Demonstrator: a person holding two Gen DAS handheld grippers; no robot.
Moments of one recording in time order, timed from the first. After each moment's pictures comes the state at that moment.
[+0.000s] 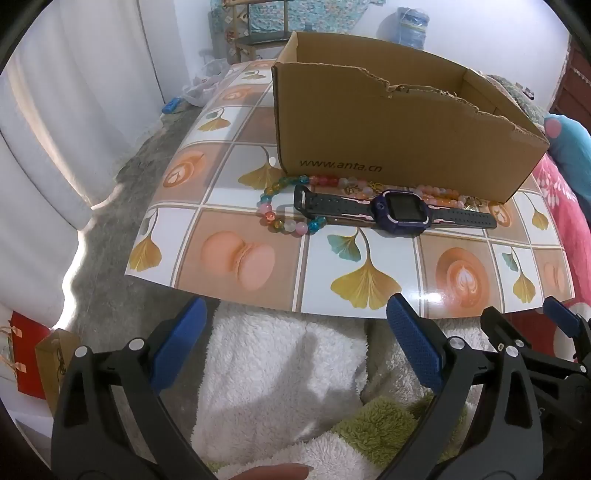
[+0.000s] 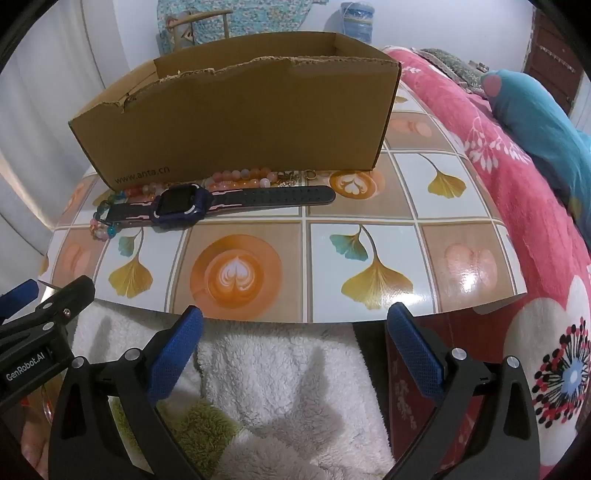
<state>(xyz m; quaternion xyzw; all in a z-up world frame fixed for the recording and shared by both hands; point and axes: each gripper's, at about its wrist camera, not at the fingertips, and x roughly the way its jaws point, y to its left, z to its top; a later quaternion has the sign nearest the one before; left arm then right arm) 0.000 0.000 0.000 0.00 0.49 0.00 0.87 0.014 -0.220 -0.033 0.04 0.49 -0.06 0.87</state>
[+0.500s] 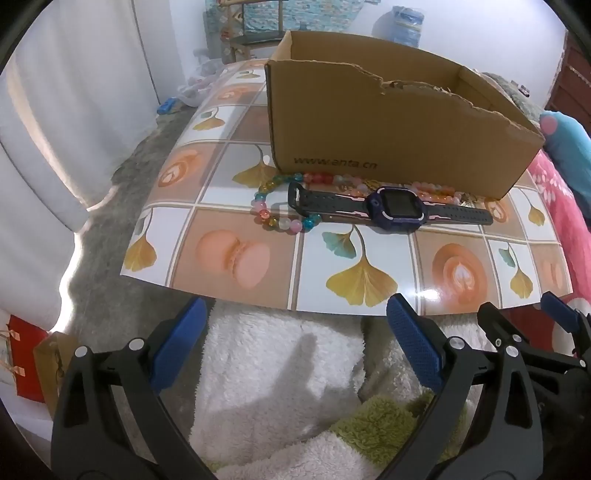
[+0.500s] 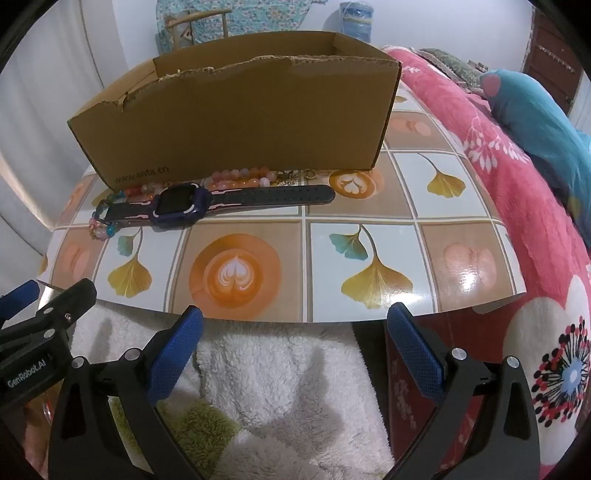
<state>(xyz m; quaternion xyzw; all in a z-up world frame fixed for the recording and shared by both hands) -0.002 -0.003 -0.003 0.00 0.49 -0.01 0.87 0.013 -0.220 -0.033 0.04 0.49 -0.06 0.87</state>
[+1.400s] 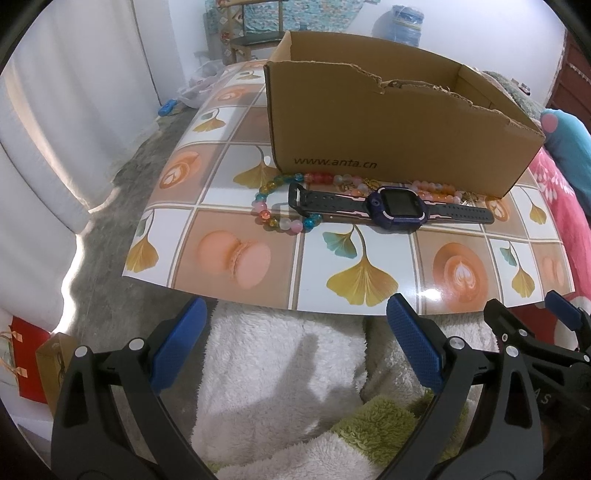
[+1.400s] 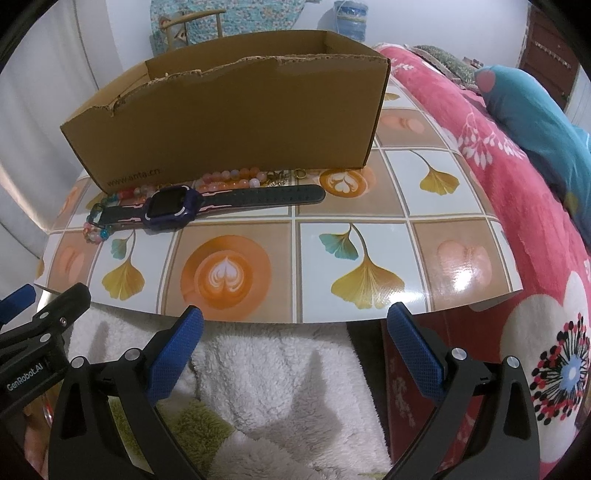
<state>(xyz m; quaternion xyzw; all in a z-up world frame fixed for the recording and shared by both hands) -0.001 -0.002 -0.001 0.00 0.49 -0.01 0.87 0.014 -0.227 -0.033 0.05 0.49 -0.07 0.87</state>
